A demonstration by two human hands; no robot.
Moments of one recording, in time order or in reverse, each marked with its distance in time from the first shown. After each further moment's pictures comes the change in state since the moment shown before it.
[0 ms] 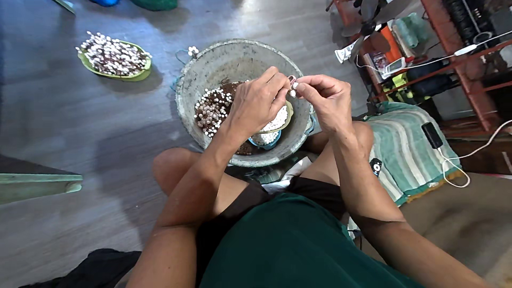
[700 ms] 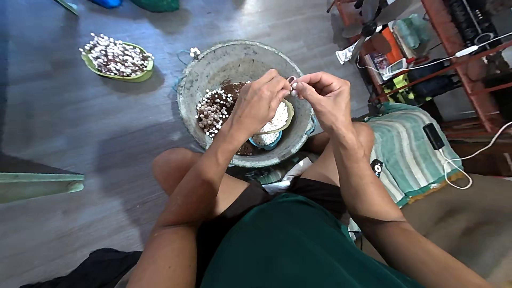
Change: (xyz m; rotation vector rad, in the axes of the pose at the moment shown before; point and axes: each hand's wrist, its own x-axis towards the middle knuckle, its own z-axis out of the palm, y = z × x) left_hand -0.001 -0.005 0.003 -0.110 -0.022 -0.005; right_hand 0.006 -0.005 0.004 -0.081 0.019 0.034
